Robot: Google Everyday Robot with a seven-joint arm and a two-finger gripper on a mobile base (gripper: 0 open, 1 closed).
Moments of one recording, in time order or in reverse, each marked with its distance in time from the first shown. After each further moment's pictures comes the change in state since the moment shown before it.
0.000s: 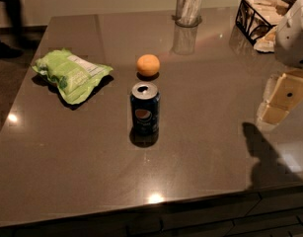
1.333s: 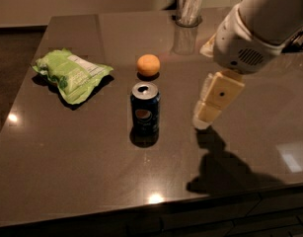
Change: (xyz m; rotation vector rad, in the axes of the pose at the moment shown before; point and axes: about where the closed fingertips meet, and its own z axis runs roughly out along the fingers) arm -0.098 0.016 0.030 -0.078 -0.191 -0.004
